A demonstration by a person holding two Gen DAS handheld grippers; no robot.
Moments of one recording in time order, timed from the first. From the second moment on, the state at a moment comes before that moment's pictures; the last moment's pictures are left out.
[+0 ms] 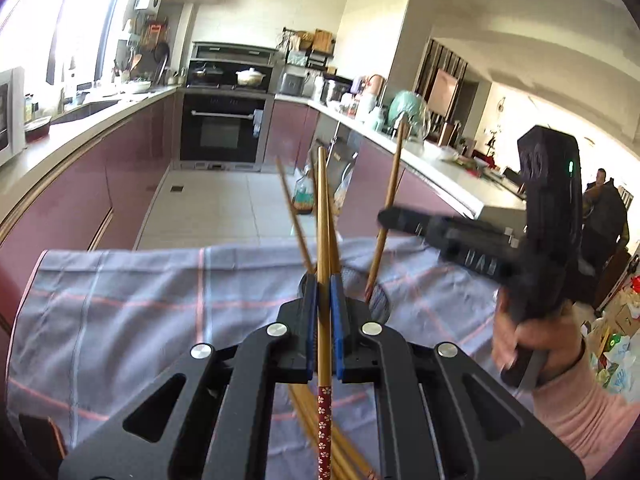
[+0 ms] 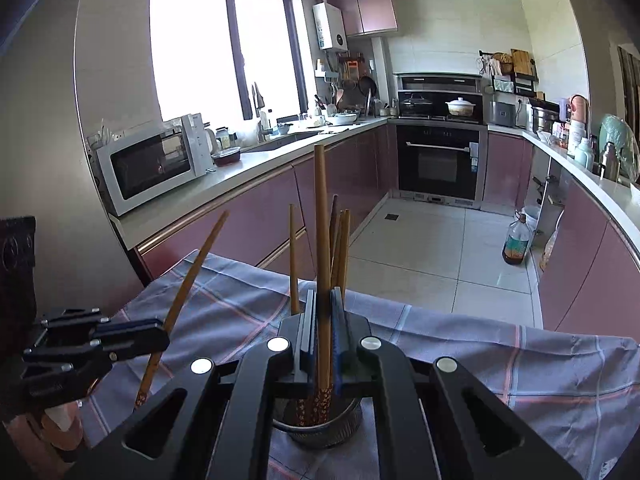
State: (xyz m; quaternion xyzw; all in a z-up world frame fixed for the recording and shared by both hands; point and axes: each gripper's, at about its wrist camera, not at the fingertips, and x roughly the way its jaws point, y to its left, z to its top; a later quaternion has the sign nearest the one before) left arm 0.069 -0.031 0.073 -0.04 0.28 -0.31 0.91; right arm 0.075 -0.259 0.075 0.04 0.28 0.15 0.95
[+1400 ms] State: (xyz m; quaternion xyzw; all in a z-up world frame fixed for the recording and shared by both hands) left arm 0.126 -0.129 0.021 0.00 0.25 -0.26 0.93; right arm 0.075 -0.268 0.041 0.08 0.32 0.17 0.93
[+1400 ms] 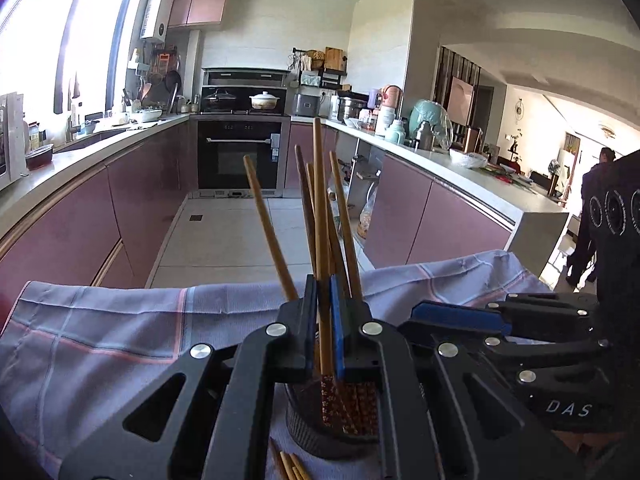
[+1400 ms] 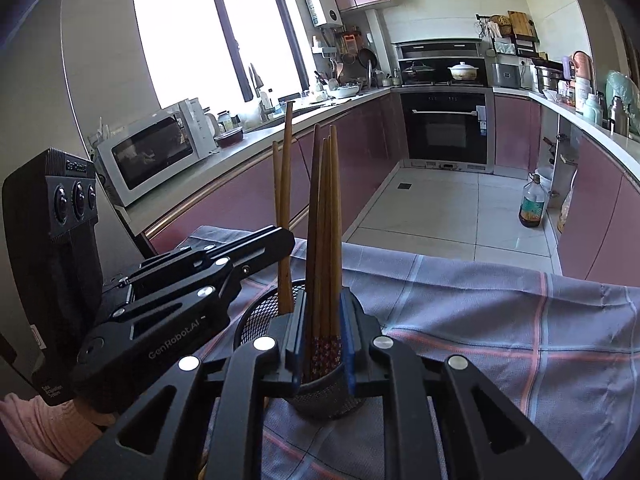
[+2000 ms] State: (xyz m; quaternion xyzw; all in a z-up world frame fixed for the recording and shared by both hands) left arm 0.084 -0.053 0.007 0.00 0.28 -0.23 0.93; right arm 0.039 -0.270 0.045 0.09 0.31 0.18 0.93
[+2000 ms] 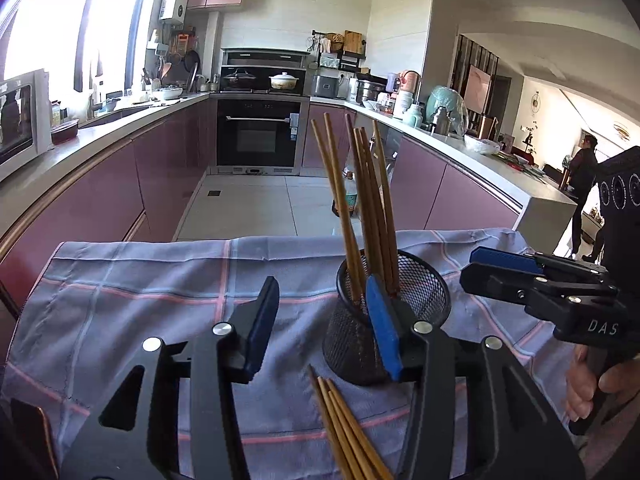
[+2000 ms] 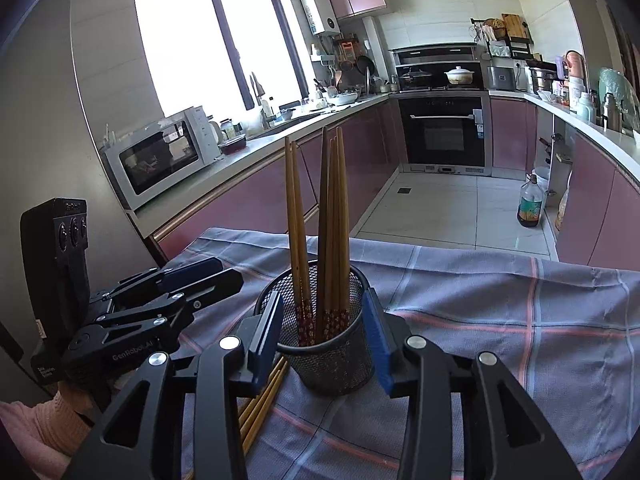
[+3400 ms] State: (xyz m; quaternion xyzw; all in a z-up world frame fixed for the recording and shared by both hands) left arm 0.002 -0.031 -0.080 0.08 0.40 -0.28 0.87; right arm 0.002 -0.183 -0.049 -0.01 0.46 0.18 0.87
